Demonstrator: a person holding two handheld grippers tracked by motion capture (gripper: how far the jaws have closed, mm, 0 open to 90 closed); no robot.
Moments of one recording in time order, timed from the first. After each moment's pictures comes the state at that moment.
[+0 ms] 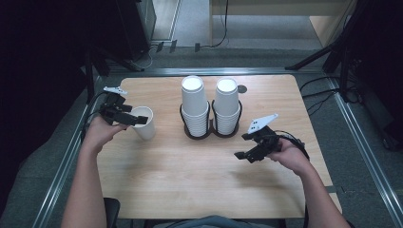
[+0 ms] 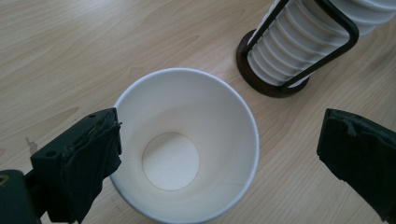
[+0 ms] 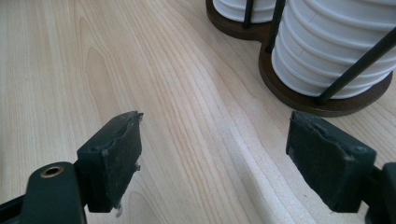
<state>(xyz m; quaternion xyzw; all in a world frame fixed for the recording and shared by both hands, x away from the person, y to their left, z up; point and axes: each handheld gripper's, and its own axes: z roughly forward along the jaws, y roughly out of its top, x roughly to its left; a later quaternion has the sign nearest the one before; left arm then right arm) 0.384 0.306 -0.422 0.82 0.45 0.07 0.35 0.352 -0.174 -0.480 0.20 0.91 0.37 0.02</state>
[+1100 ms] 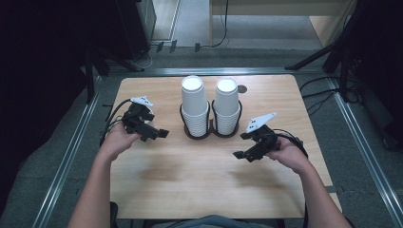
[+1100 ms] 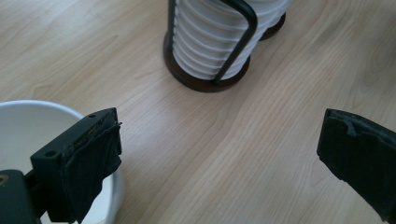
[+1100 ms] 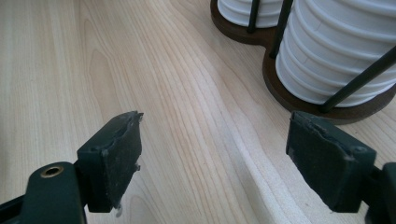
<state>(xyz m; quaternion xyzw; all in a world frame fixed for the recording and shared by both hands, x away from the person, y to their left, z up) 0.361 0.234 -0.431 0.86 0.37 0.05 0.34 0.355 -0.170 -0.478 0.19 0.91 0.37 0.01</state>
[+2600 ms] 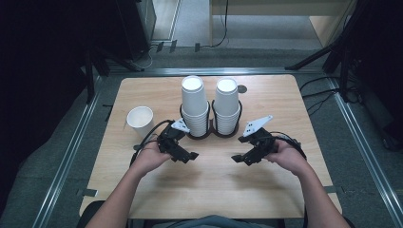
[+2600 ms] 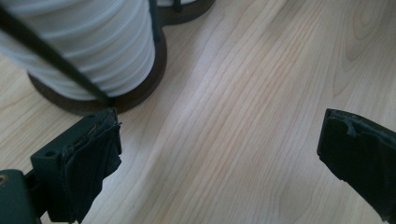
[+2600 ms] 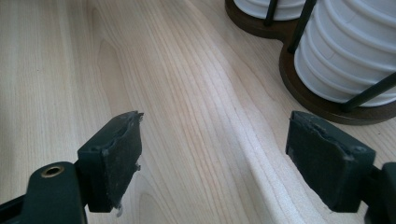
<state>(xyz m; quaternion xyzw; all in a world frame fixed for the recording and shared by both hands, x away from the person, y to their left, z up) 0.336 0.140 -0.483 0.90 0.30 0.05 0.32 0.348 -0.163 -0.482 0.18 0.92 0.36 0.01</state>
